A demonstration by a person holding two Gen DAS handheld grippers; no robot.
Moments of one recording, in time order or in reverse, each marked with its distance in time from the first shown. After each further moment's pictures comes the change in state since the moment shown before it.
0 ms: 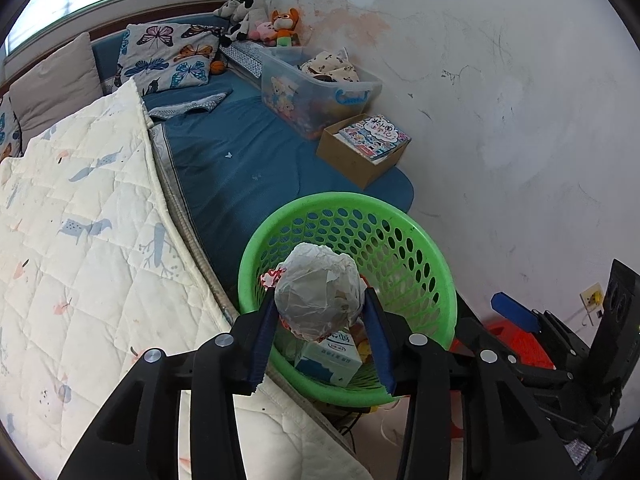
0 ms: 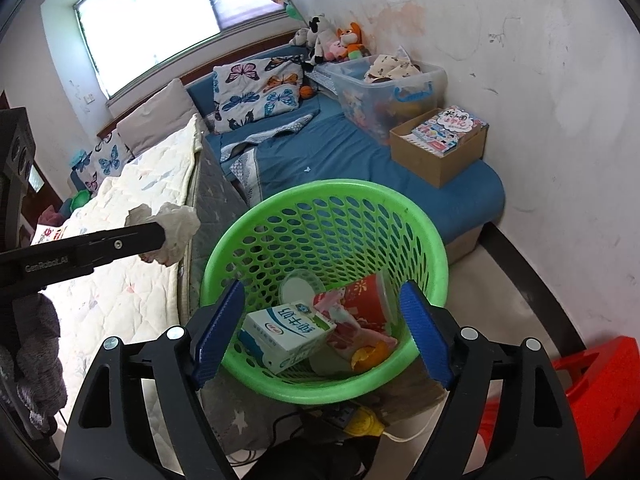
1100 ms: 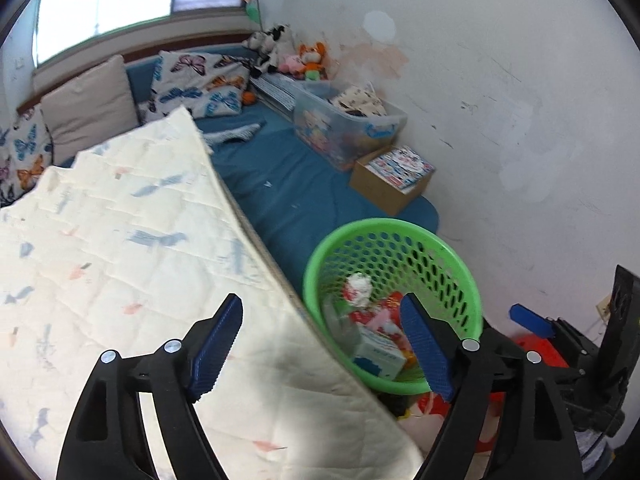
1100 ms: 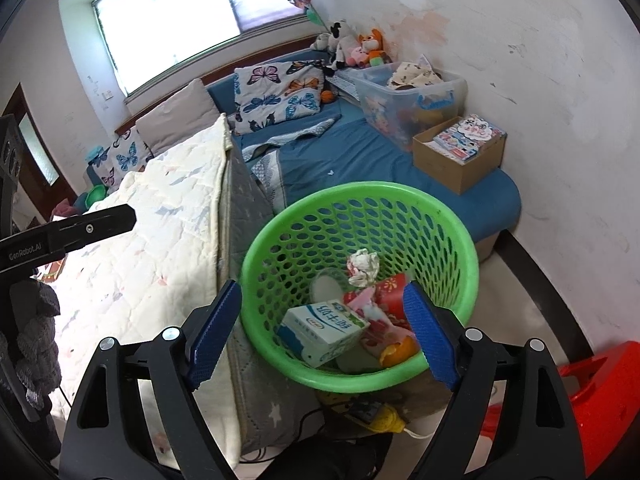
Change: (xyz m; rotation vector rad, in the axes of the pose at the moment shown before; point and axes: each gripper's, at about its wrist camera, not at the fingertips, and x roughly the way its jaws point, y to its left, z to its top) left arm -0.060 0.037 -0.019 -0.005 -0.131 0.107; right arm -0.012 0.034 -0.006 -0.038 -0.020 0.051
